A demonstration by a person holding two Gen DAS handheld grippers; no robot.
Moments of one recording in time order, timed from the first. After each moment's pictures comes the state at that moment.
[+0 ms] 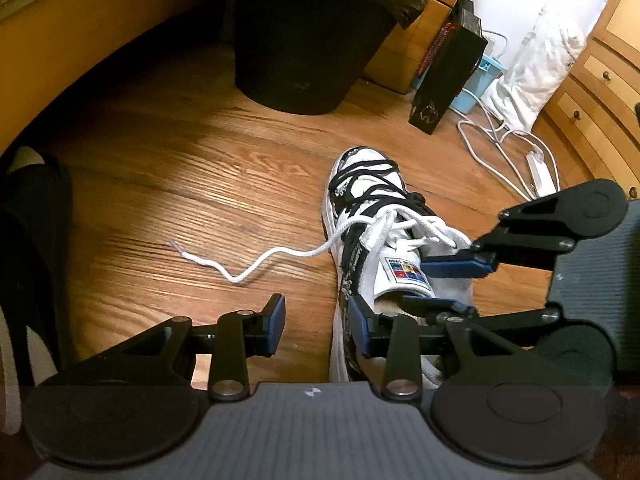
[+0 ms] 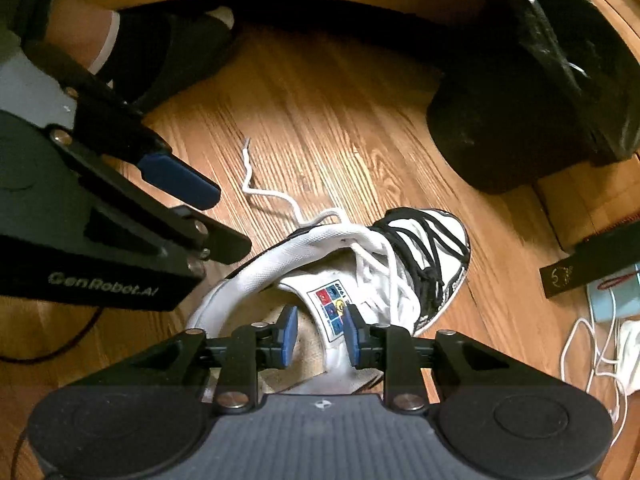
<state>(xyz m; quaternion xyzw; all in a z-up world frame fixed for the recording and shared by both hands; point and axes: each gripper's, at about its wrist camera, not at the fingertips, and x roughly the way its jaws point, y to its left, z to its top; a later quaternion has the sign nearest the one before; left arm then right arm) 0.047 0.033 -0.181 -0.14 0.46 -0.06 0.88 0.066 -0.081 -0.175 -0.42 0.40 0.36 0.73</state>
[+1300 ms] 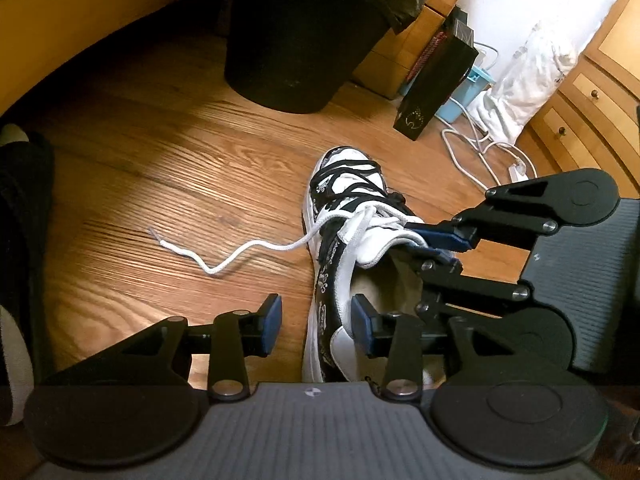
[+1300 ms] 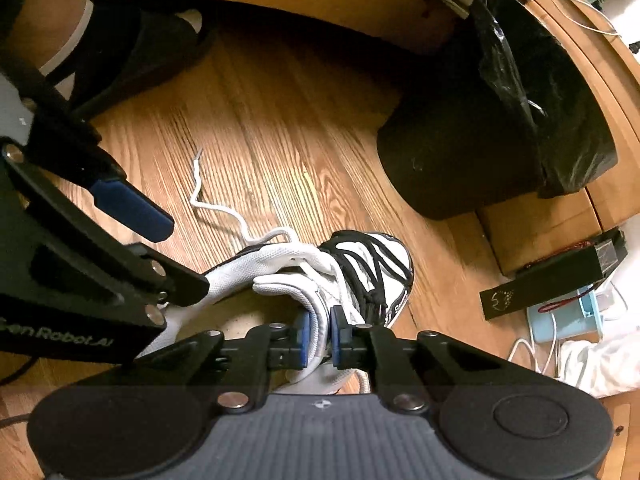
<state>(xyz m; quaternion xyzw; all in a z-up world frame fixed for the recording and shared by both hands) 0.041 0.033 -0.185 -0.18 0.45 -0.07 0.87 0.063 -0.073 -0.180 -0.46 0.33 0.30 0.77</state>
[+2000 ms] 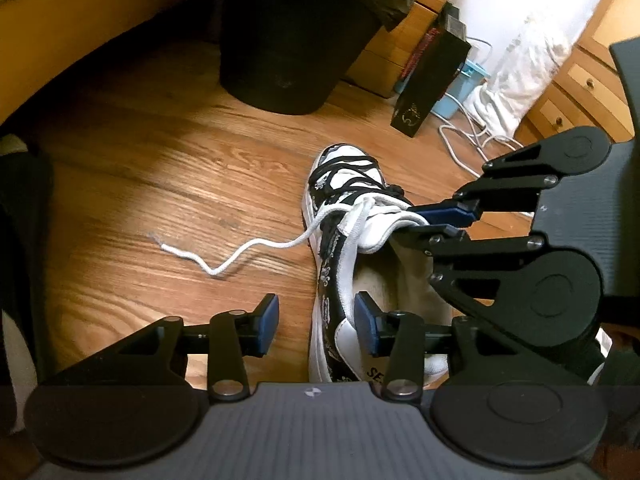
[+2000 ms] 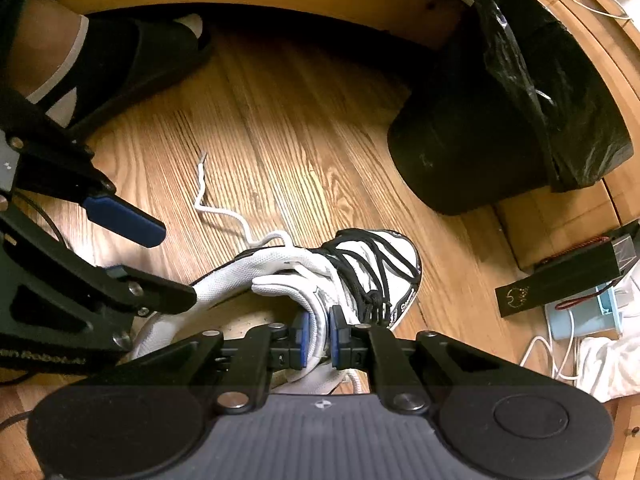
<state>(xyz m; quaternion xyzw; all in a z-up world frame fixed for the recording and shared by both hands) 0.034 0.029 -0.187 -0.17 0.44 -0.07 0.88 0.081 -0.073 -0.170 -0.45 0.36 0.33 0.75</state>
